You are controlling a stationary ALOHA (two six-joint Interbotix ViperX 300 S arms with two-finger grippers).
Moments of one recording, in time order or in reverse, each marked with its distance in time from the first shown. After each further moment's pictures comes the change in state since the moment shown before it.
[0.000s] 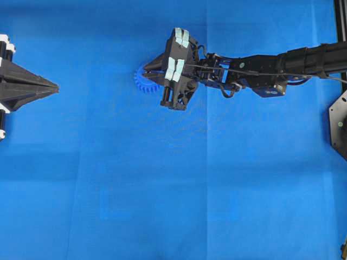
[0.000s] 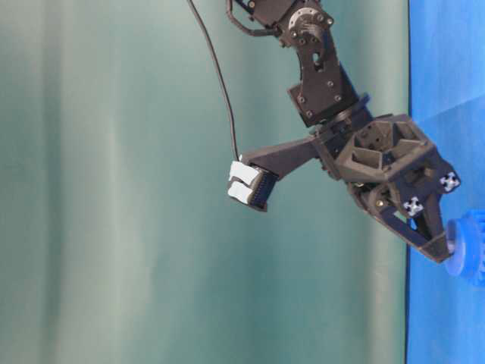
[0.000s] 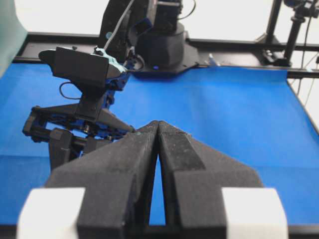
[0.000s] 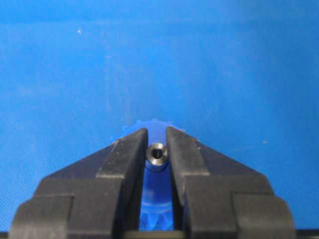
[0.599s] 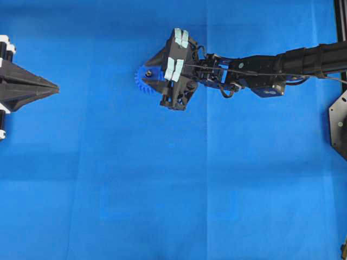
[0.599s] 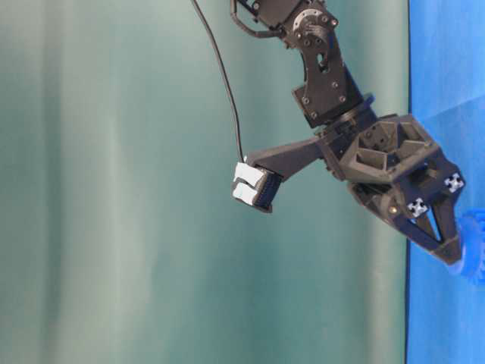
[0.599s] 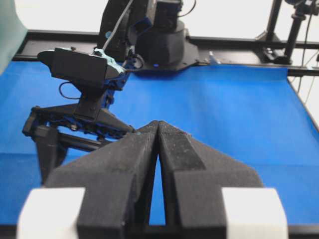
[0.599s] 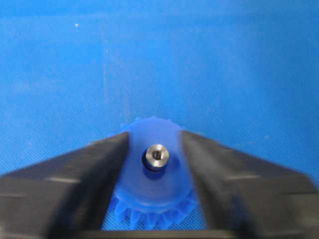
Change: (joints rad) left arm -0.002 0.000 0.003 0.000 0.000 0.000; right arm -0.002 0.008 -0.002 0.002 -0.002 0.005
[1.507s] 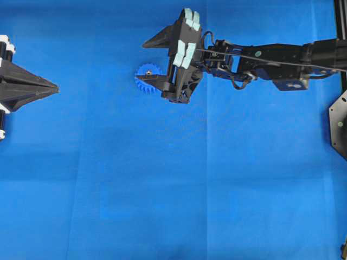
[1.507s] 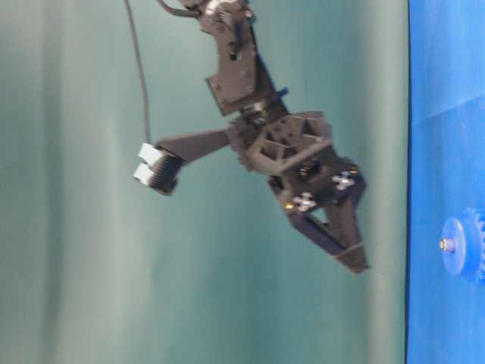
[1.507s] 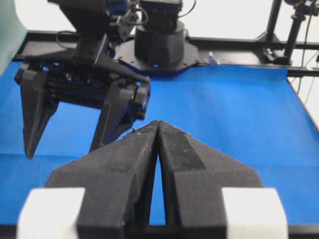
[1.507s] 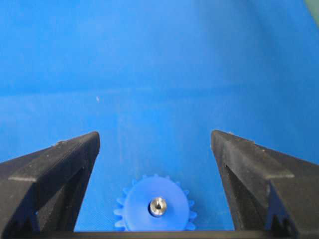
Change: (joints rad) left arm 0.002 -0.006 0.002 0.000 0.000 0.000; right arm 0.009 -0.198 -0.008 0.009 0.110 0.006
